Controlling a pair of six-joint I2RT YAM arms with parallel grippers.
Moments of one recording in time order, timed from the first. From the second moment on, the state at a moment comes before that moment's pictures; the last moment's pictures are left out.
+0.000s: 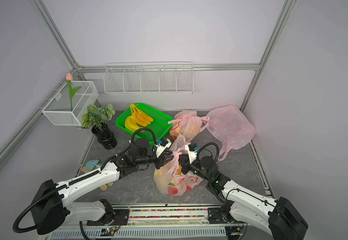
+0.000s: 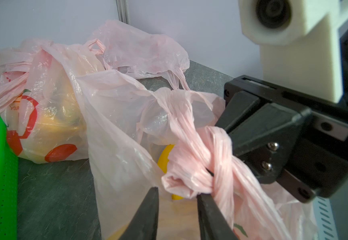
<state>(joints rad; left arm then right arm) -0.85 1.27 0.83 0.00 0.38 0.05 0.79 0.97 0.37 0.48 -0.15 0.37</state>
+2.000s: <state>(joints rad) -0.85 1.28 0.84 0.03 0.31 0.06 0.92 0.67 0.40 0.04 -0.06 0.30</state>
